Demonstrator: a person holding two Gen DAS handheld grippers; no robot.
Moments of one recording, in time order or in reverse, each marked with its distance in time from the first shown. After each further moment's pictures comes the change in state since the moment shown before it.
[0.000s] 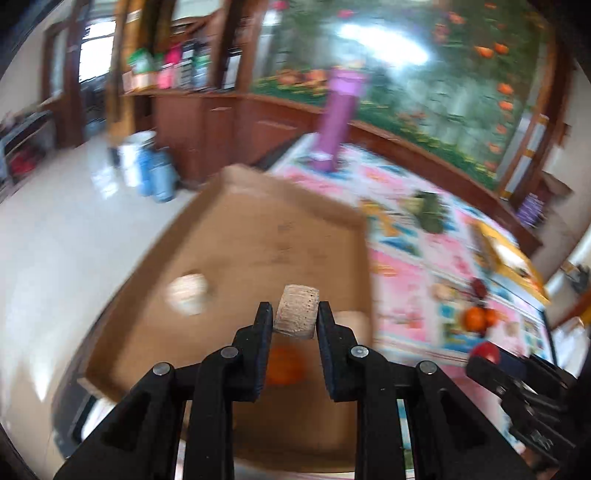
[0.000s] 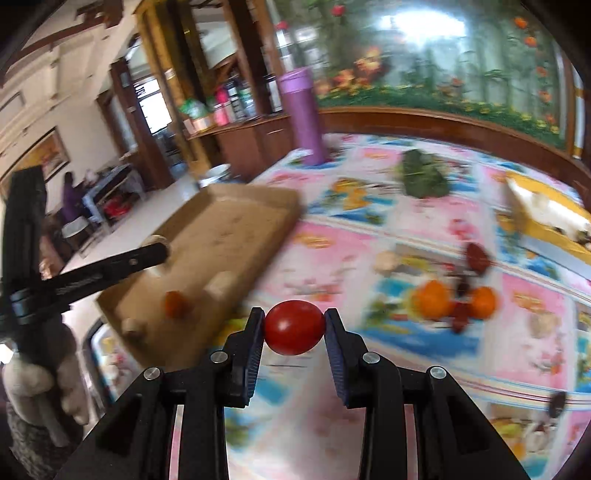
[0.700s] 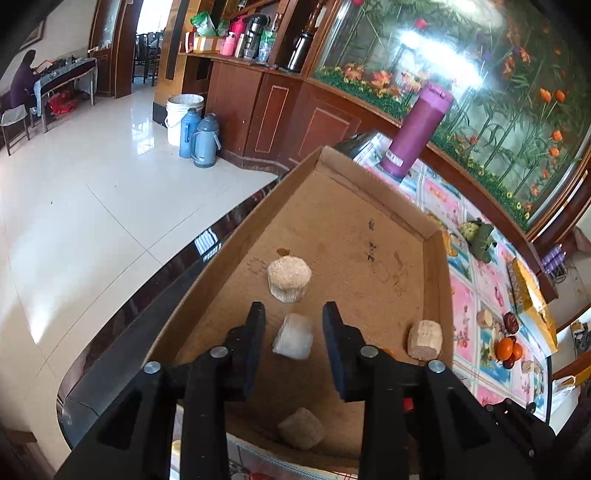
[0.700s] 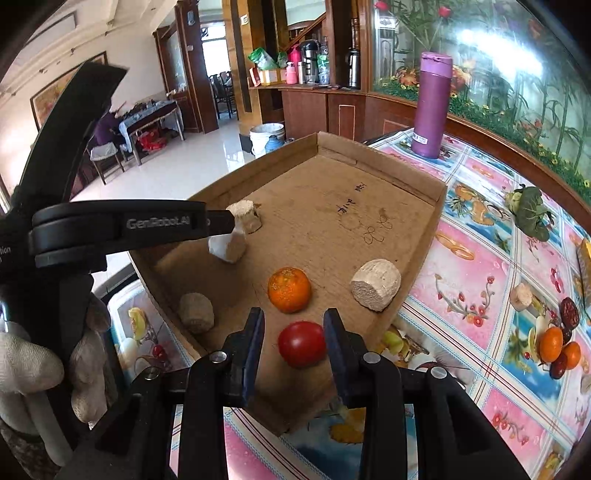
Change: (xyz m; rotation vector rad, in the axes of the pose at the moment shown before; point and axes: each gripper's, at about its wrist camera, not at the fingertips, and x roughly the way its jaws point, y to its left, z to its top) left arm 0.004 0.066 -0.005 -0.188 0.018 0.026; right arm 0.078 0.121 -0.015 -0.241 0.089 0.029
